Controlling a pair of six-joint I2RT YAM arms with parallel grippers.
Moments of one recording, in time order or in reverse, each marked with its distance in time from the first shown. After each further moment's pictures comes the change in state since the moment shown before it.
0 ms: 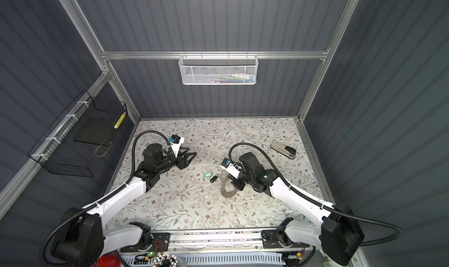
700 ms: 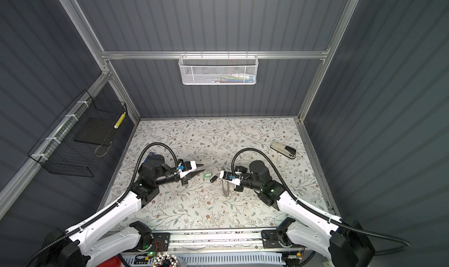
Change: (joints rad) left arm -0.191 -0.173 -0.049 -0.066 0.154 0.578; right arm 0.000 -0.148 -0.231 0.480 -0.180 -0.326
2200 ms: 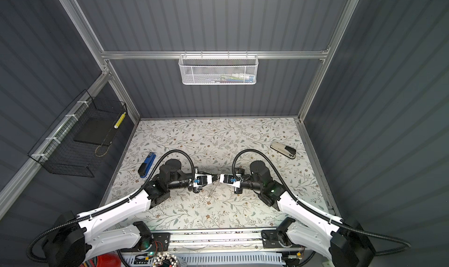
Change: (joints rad) left arm -0.223 0.117 0.029 0.036 -0.118 0.150; right arm 0.000 -0.006 -0.001 0.012 -0.132 0.005
